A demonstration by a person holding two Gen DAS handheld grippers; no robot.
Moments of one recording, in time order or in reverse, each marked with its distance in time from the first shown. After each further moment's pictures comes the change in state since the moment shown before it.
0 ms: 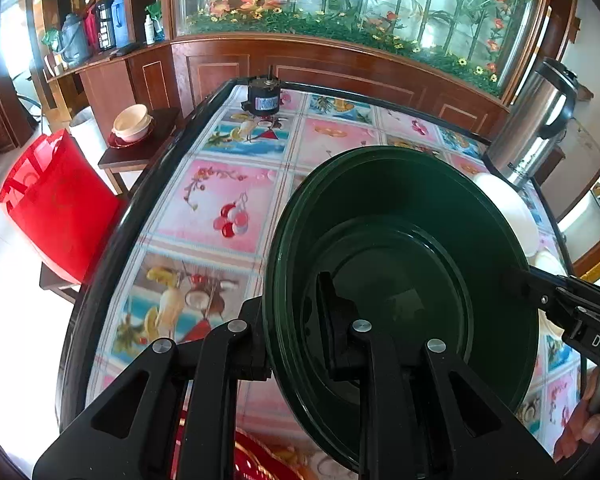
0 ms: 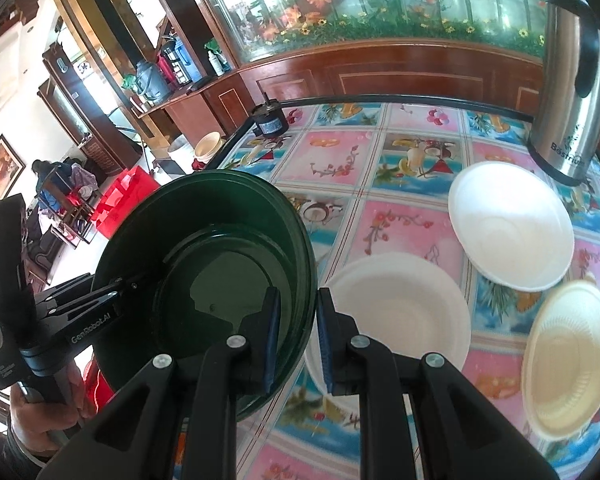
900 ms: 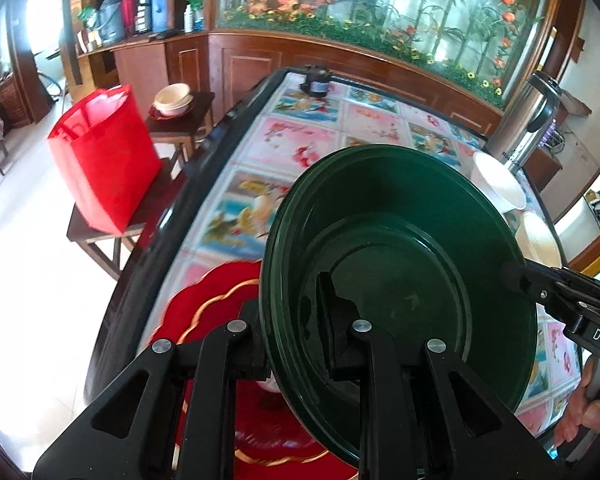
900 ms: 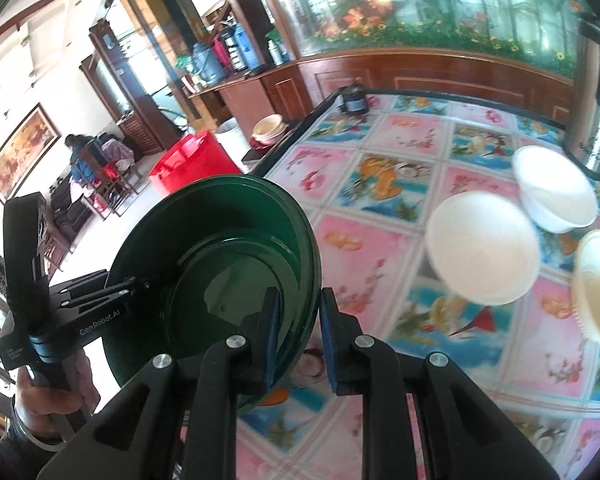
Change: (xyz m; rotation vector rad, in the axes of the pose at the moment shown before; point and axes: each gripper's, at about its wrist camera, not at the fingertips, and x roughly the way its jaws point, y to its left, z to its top) left arm -0.090 0.085 -0.104 -0.075 -0.019 0.011; right arm -0.028 0.094 -0.076 -0.116 -0.003 0.105
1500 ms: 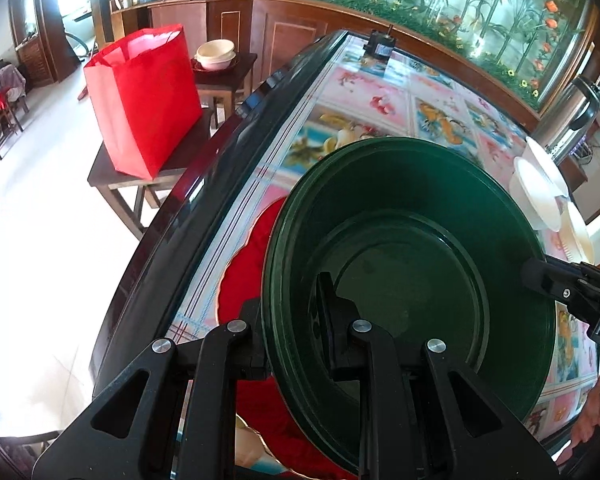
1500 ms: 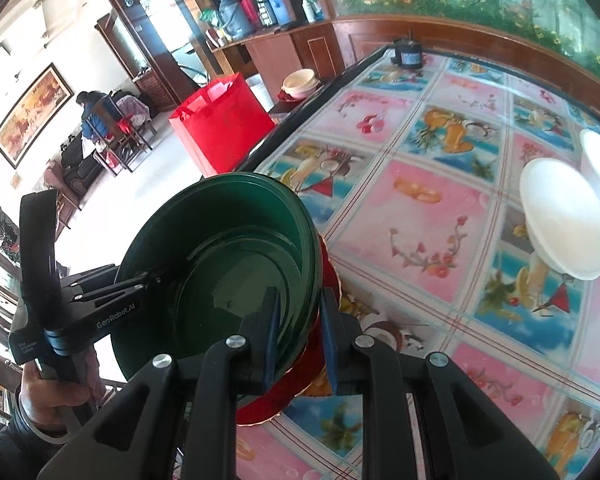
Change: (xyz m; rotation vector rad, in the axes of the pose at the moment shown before) left arm 0.032 0.069 -0.052 -0.103 0.082 0.054; right arm 0.059 0.049 -0.030 -0.074 0.133 0.035
